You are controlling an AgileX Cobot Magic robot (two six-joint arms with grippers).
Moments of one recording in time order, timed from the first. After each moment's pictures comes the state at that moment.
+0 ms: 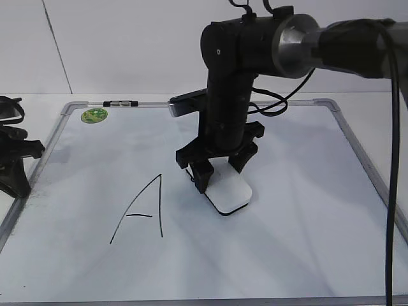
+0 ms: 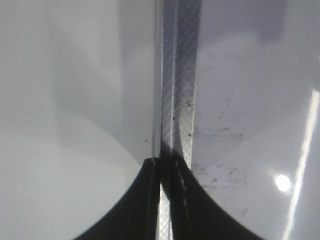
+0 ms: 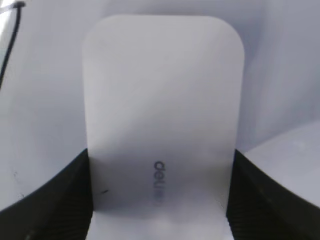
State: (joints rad) left arm -0.01 1.94 -1.21 -0.24 0.90 0.08; right arm 0.59 2.25 -1.88 0.05 1.24 -0.02
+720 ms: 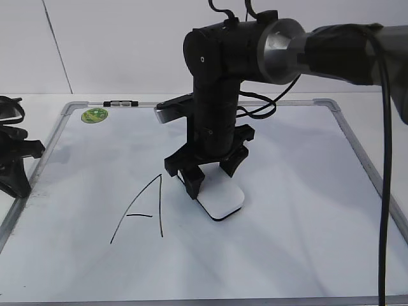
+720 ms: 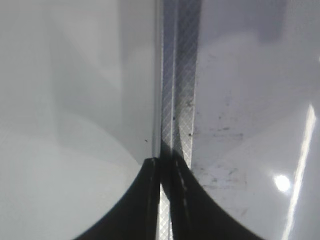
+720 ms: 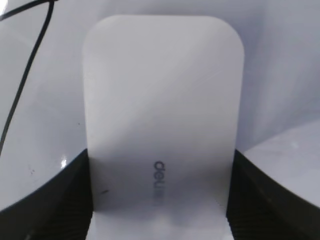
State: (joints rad) left arm -0.01 1.94 -1.21 -0.24 0.90 0.08; right arm 0.63 2.25 -1.88 0.01 1.24 0.01
